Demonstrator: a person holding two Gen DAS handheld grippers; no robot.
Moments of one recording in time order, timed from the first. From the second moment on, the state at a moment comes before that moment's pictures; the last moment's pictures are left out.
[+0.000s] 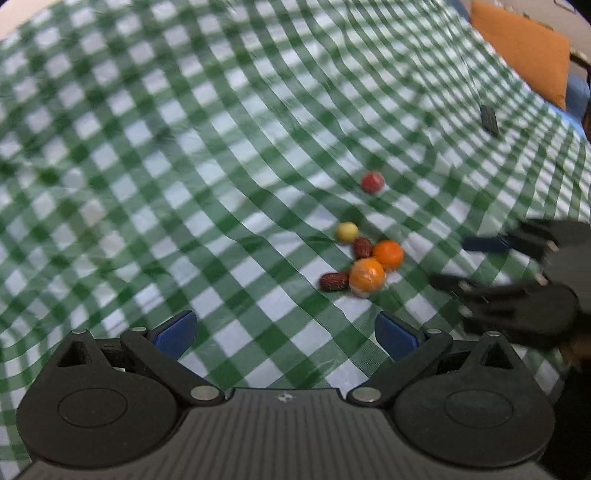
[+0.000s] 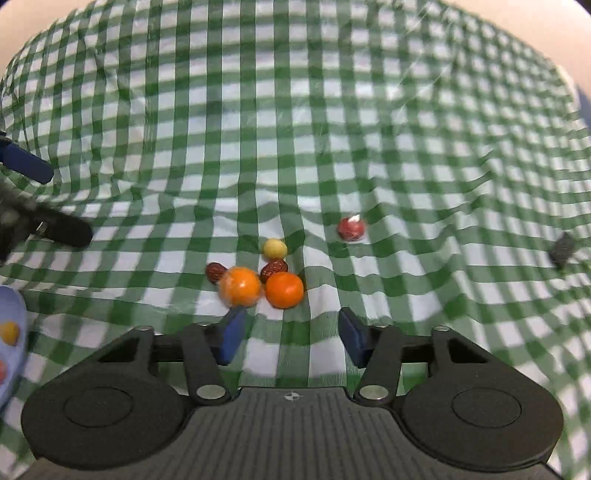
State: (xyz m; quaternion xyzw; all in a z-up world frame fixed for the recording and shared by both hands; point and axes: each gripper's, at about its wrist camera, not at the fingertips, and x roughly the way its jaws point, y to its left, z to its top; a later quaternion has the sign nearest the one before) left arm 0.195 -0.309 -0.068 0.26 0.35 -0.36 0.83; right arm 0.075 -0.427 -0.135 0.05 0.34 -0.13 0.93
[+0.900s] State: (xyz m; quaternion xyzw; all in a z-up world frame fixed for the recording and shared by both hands) left arm 0.249 -0.402 -0.160 0.41 0.32 -0.52 0.68; right arm 0.128 -0.495 -0.200 0.12 0.31 -0.25 0.91
